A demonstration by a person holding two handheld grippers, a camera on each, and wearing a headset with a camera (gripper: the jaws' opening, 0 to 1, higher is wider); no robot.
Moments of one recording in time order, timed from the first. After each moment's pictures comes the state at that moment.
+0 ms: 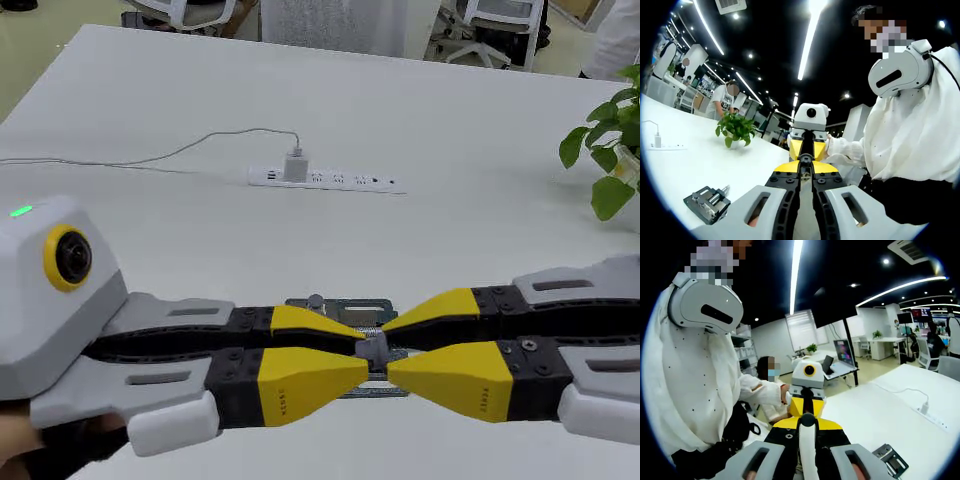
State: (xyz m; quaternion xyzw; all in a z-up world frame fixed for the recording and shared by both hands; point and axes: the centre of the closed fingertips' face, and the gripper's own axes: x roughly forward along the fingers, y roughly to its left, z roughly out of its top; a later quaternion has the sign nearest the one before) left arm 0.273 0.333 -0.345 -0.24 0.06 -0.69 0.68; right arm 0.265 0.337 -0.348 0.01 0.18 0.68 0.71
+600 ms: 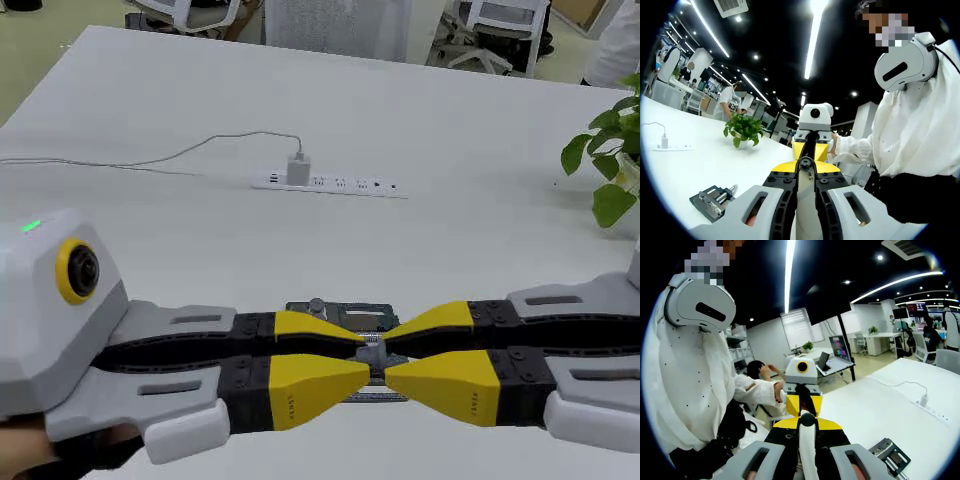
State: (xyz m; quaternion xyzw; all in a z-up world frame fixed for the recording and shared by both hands) left arm 0.281 0.333 -0.353 -0.23 0.06 -0.67 0.71; right arm 0.273 0.335 -0.361 0.01 0.20 0.67 0.71
